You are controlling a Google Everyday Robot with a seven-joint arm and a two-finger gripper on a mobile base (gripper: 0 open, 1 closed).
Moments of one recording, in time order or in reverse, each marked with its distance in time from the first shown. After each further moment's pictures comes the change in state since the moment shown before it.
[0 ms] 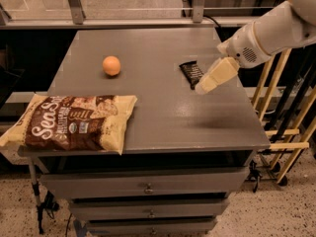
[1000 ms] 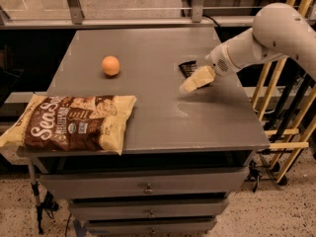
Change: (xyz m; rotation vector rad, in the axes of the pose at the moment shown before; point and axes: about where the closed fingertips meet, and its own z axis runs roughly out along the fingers) arm 0.016 -0.054 0.093 0.027 -0.042 0.119
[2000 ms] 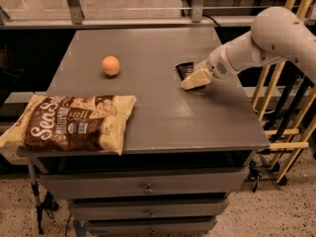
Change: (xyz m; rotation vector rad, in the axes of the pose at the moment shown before) arm 0.001 0.007 0.006 -0.008 -0.007 -0.001
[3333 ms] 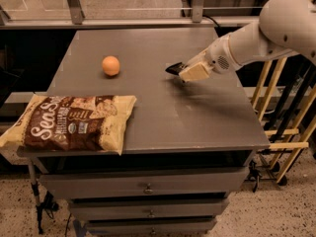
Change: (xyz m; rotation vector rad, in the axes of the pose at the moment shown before) arm -0.032 0.037 -0.033 -0.035 -0.065 -0.087
